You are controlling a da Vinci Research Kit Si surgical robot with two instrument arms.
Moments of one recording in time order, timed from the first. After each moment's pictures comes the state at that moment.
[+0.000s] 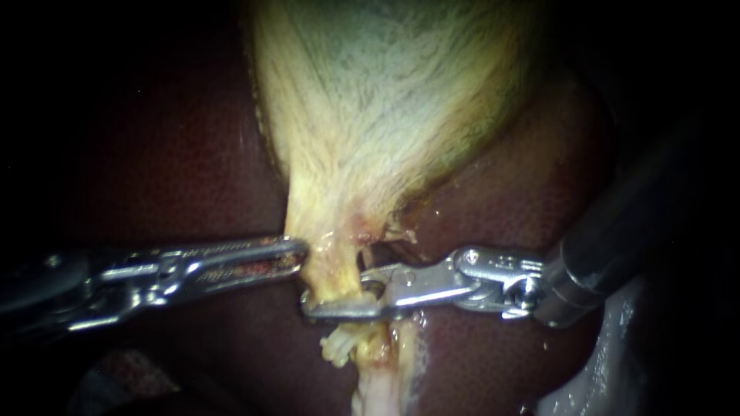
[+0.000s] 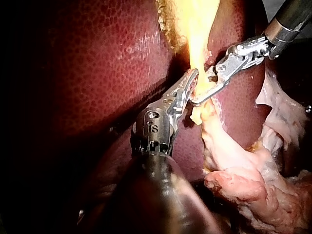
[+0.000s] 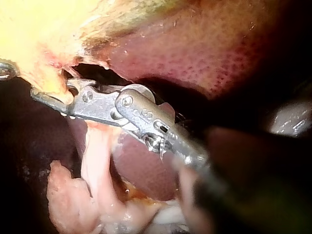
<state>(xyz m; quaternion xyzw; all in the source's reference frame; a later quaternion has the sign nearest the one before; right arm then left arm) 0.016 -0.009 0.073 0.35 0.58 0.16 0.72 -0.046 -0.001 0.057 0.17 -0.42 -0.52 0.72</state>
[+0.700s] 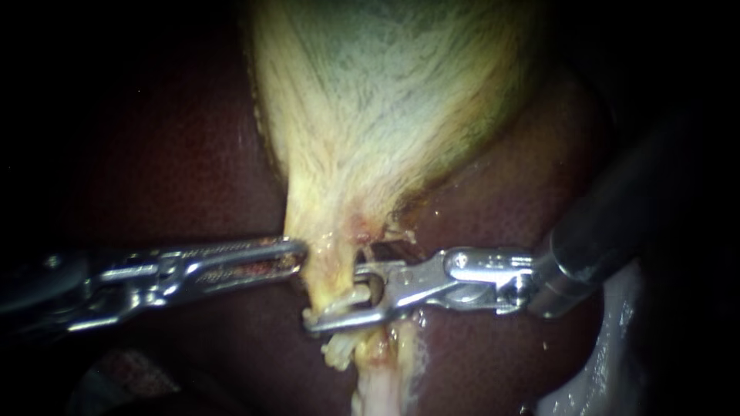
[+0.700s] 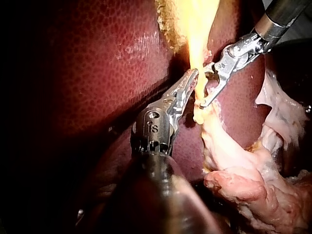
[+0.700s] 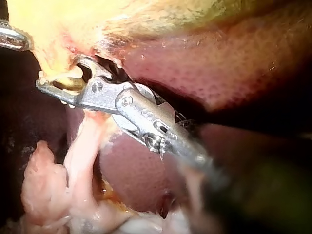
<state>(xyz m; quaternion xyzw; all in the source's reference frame) 0.017 -0.009 0.074 0.30 0.60 0.10 0.73 -0.045 -0.001 0.057 0.17 -0.42 -0.52 0.72</state>
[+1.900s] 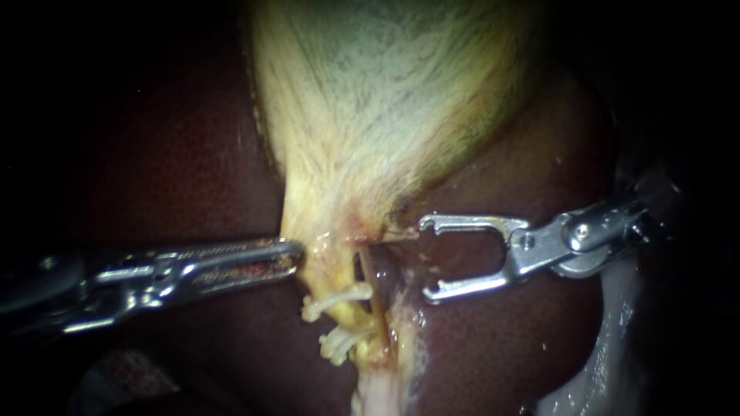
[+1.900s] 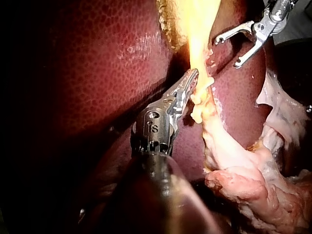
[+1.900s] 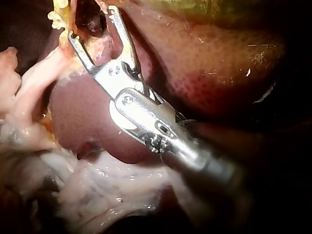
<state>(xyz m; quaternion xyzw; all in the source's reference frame) 0.003 -0.004 0.068 0.19 0.63 0.05 0.75 -0.045 -0.001 0.057 0.17 -0.42 -0.52 0.72</state>
